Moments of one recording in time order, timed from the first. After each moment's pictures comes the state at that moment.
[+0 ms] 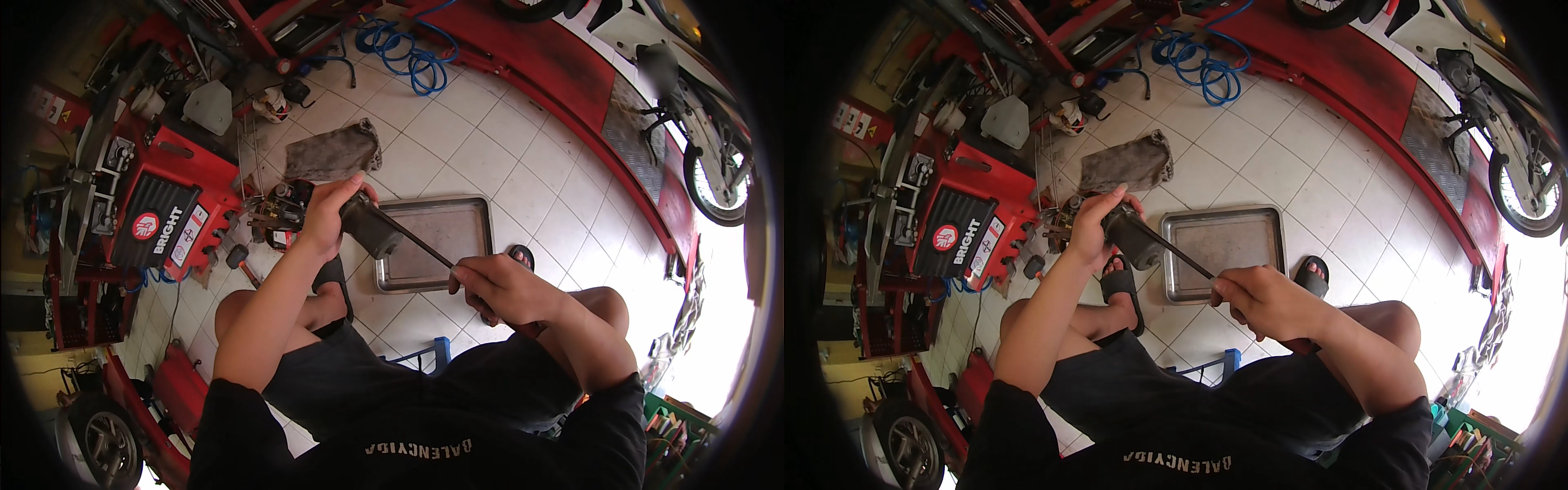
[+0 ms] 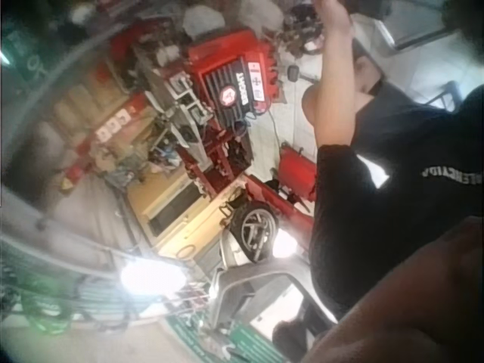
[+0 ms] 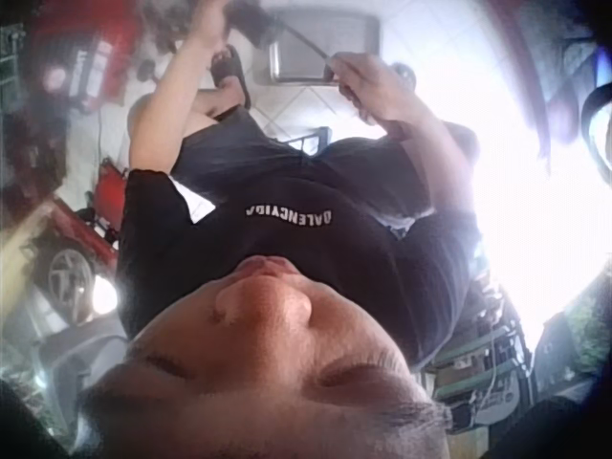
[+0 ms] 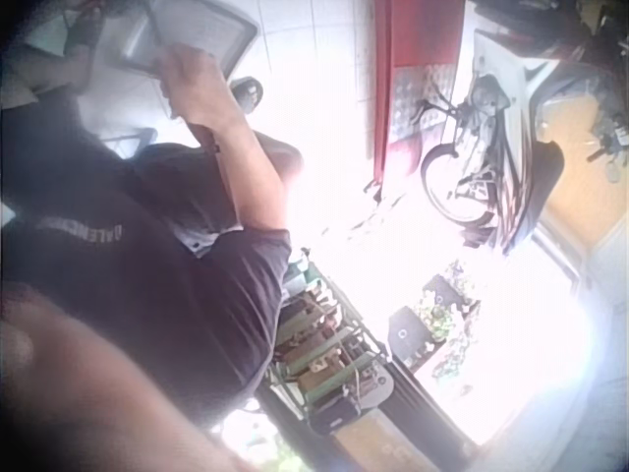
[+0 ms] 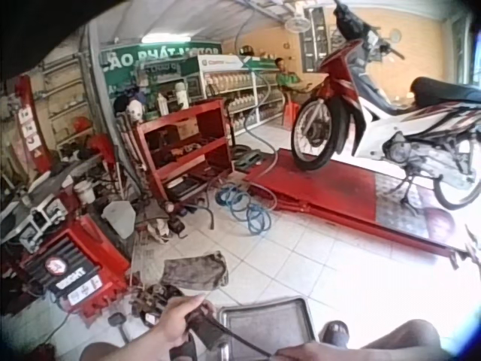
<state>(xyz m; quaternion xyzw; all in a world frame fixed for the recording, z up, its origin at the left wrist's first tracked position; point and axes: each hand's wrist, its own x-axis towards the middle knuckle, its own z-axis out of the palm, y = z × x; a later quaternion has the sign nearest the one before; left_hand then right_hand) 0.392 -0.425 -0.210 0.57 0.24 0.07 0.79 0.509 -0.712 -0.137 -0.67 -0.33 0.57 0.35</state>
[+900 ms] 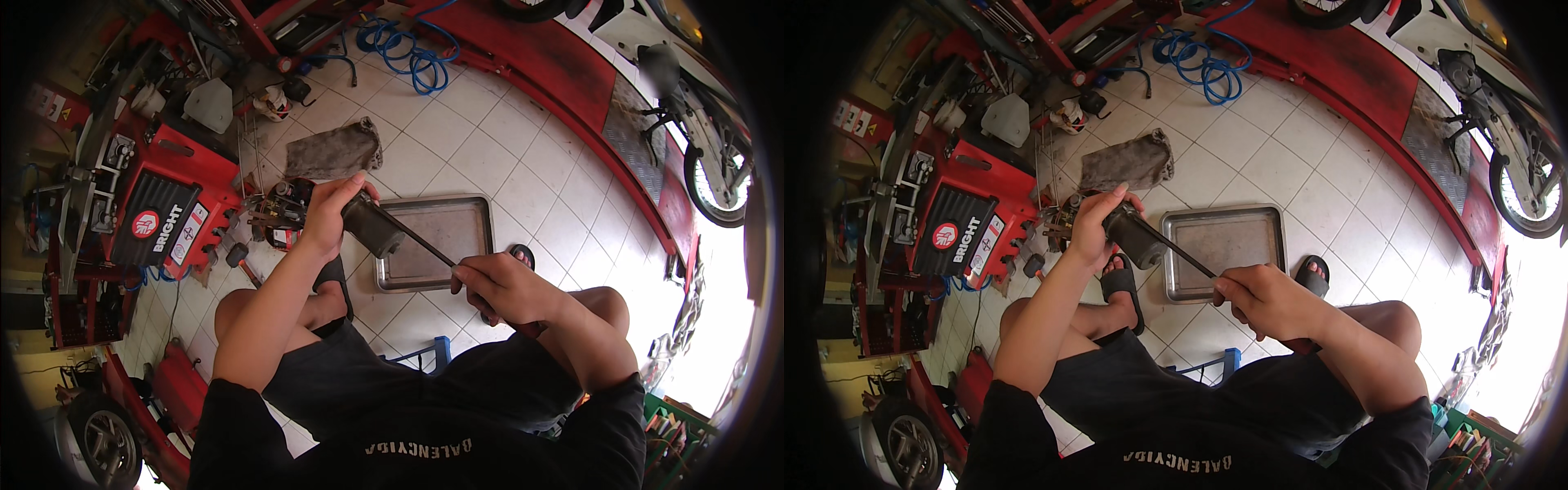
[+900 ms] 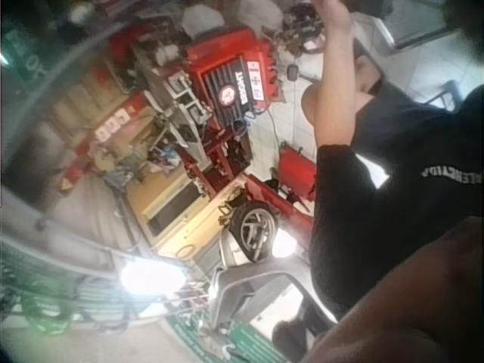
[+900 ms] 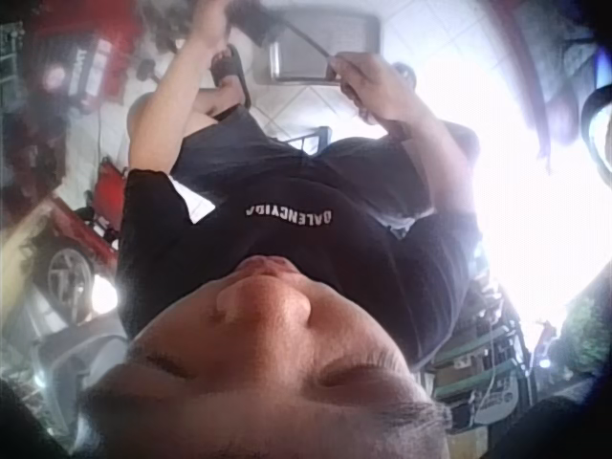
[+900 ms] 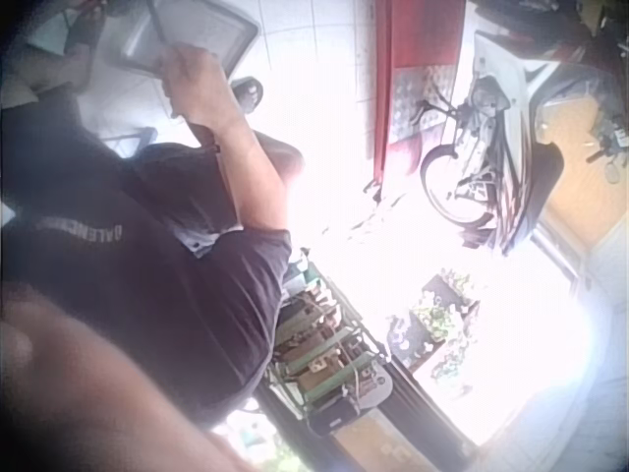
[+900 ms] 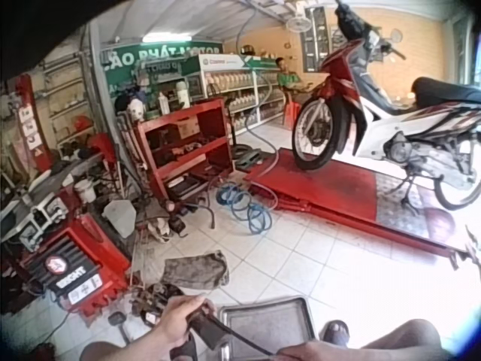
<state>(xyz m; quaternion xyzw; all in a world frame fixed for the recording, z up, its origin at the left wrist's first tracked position) 0.390 -0.427 -0.211 0.58 0.23 0.08 0.78 0.507 -0.711 -0.139 -0.68 -0.32 0.56 0.35</state>
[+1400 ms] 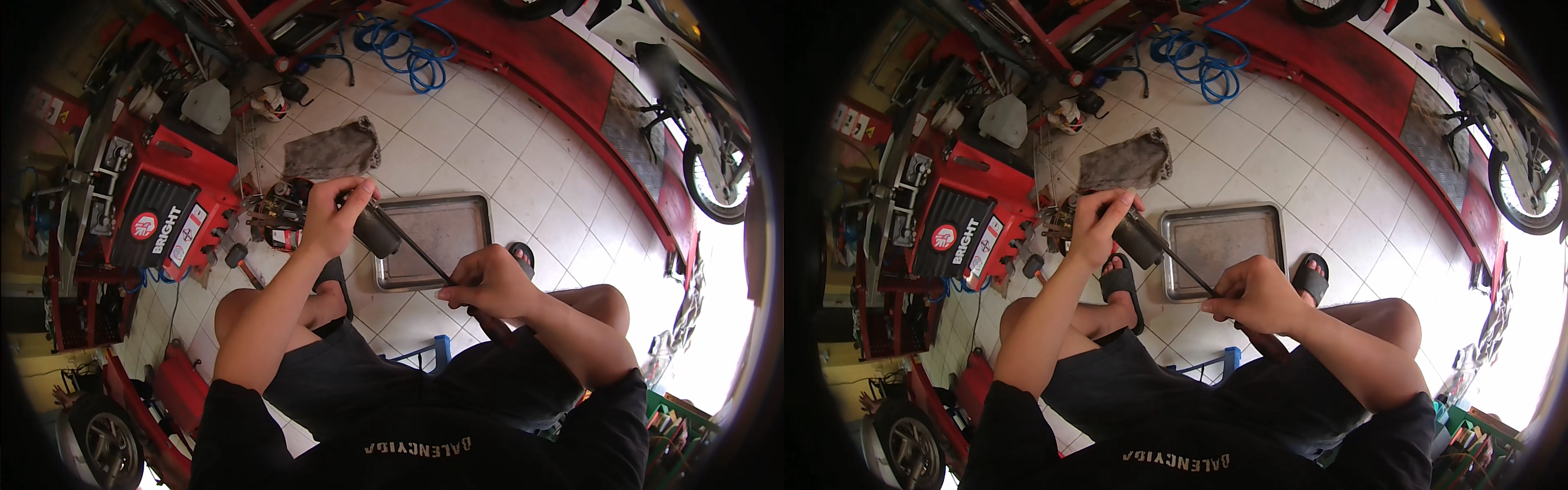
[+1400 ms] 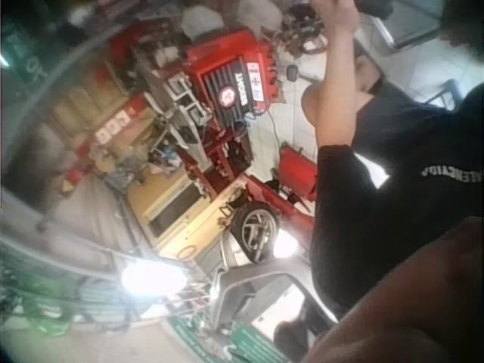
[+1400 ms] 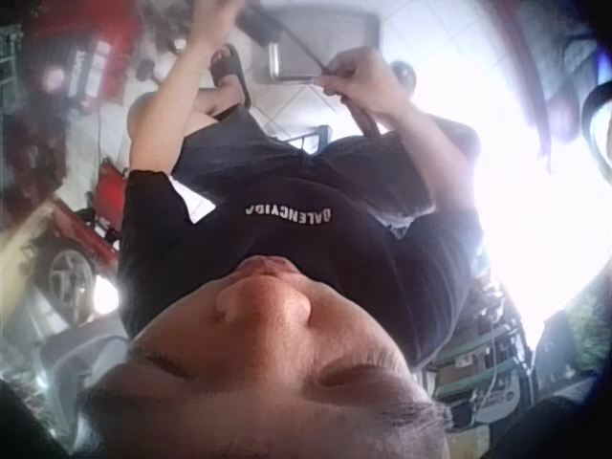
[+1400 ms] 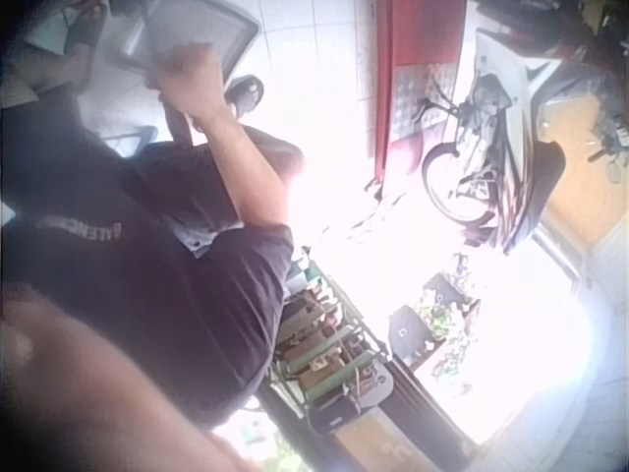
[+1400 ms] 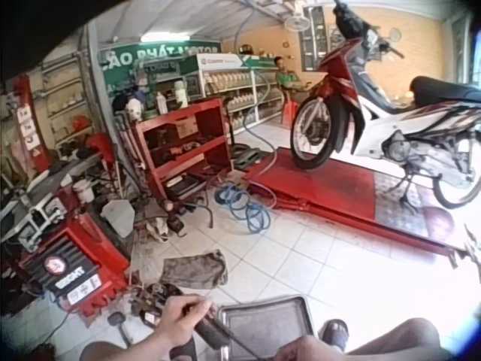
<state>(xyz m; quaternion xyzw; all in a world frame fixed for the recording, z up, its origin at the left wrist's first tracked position) 0.391 -0.435 -0.201 0.78 0.17 0.15 0.59 0.498 -0.711 -0.177 -0.70 -0.32 0.51 0.37</state>
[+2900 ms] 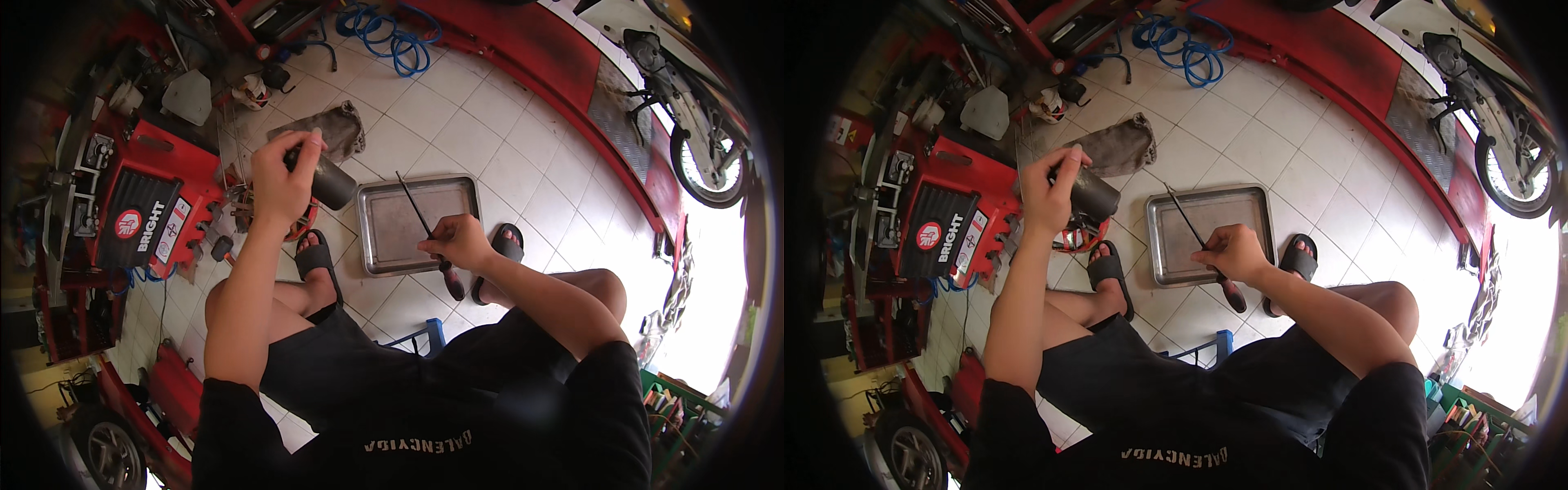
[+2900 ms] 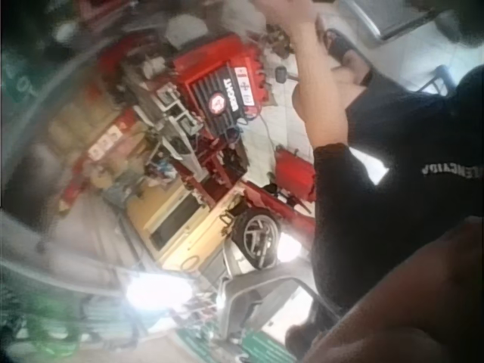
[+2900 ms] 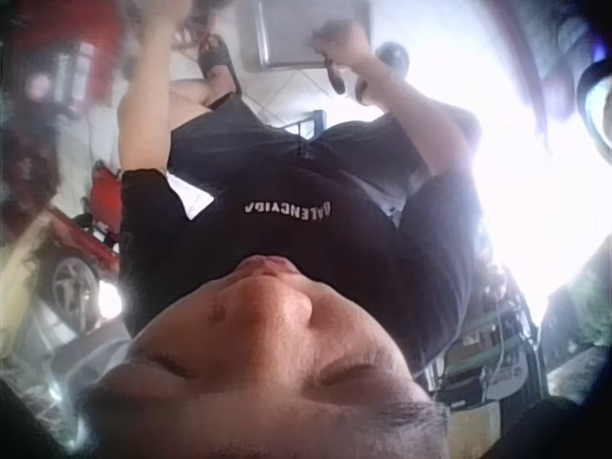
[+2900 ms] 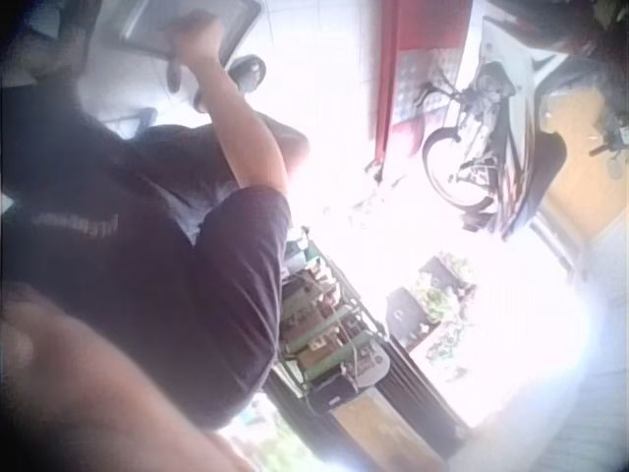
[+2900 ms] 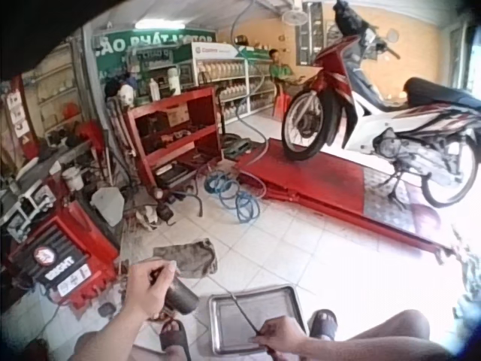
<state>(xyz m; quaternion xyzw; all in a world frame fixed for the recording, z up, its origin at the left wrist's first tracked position) 0.390 -0.395 -0.175 0.86 0.17 0.26 0.41 0.501 -0.686 -0.297 -0.77 -0.20 0.43 0.43</state>
